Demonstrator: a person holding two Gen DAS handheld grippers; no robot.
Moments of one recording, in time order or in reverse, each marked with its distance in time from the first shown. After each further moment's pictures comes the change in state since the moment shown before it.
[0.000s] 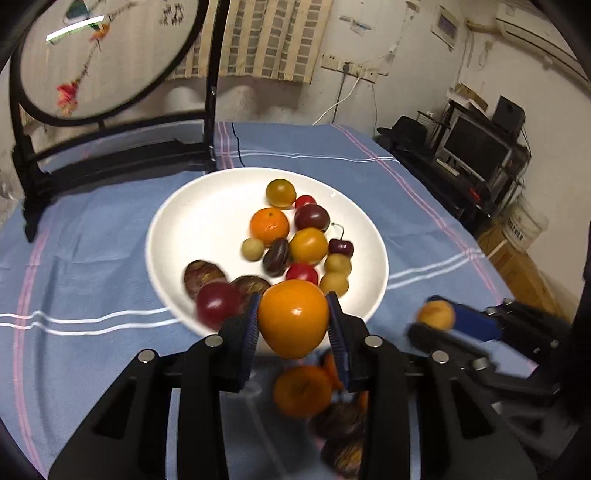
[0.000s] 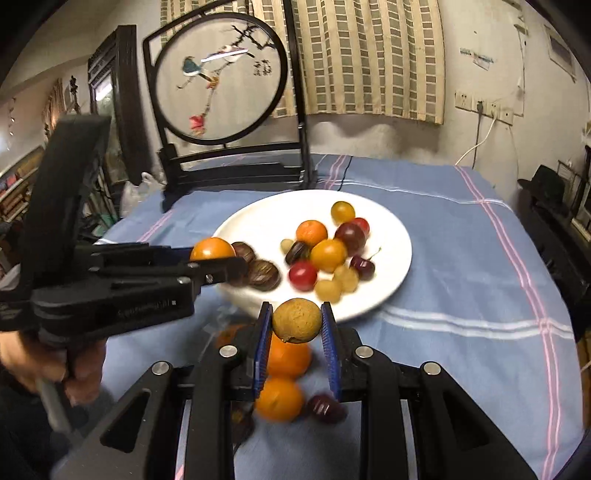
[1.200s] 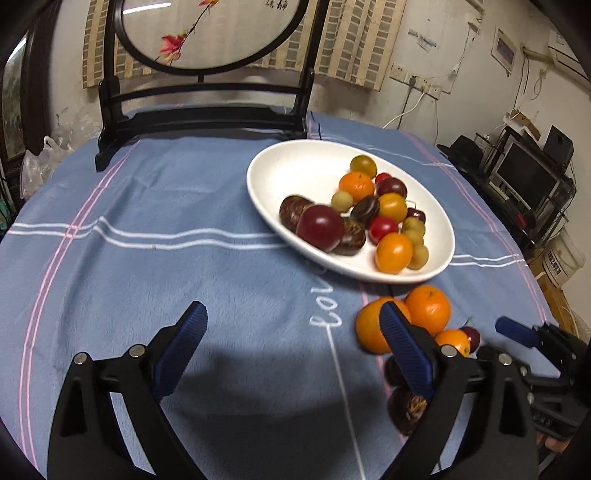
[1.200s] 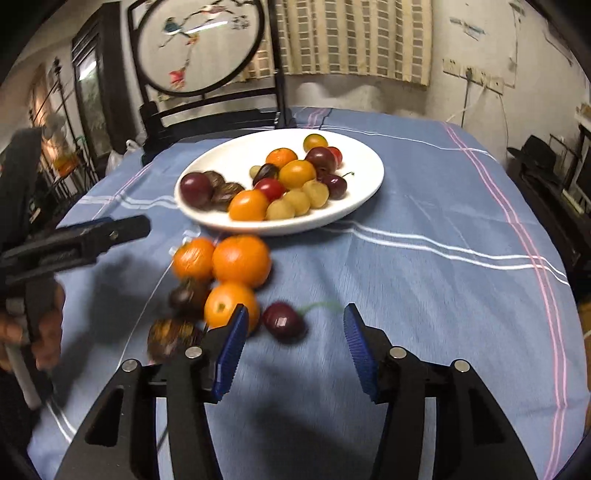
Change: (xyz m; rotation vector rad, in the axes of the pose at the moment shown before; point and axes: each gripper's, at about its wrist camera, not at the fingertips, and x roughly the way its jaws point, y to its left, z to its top) left arm -0.031 0.045 -0.072 -0.161 -0.038 0.182; right arm -0.016 -0.015 -0.073 -0.013 0.138 -0.038
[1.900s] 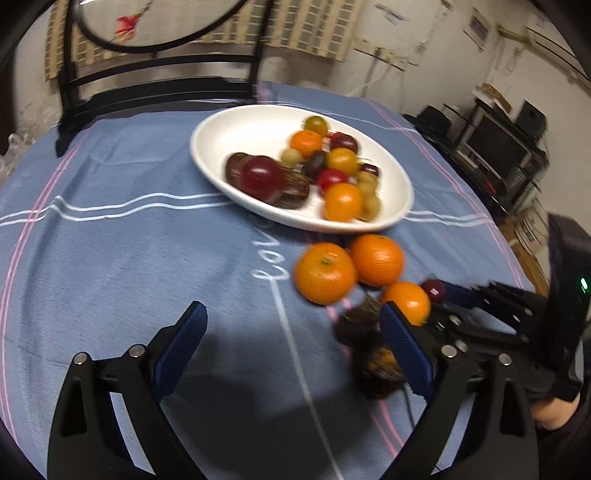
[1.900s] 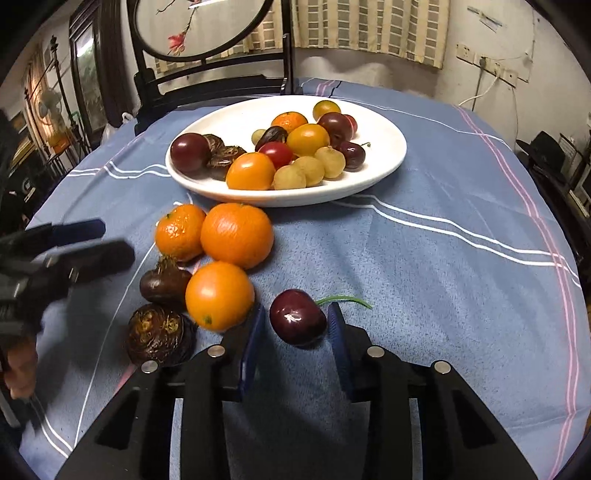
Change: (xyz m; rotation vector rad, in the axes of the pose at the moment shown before) left arm 0.001 -0.030 -0.021 0.085 0.103 -0.135; right arm 0.036 0.010 0.009 -0.018 0.090 -0.041
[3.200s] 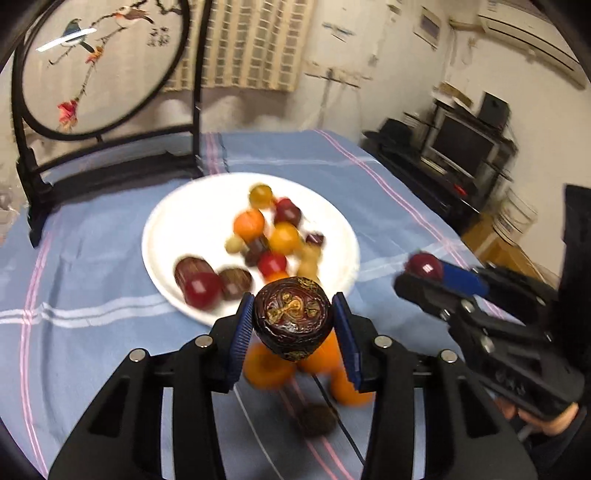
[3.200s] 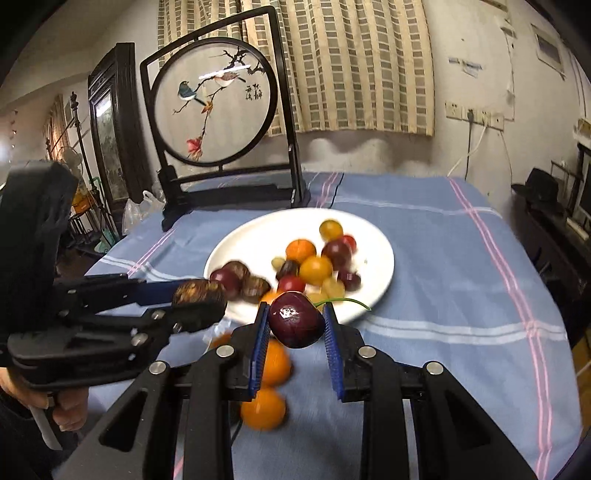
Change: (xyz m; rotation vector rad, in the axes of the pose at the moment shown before) left arm -0.010 -0.034 0.076 0.126 -0.110 -0.029; right arm -0.065 -0.014 0.061 0.042 -0.292 0.084
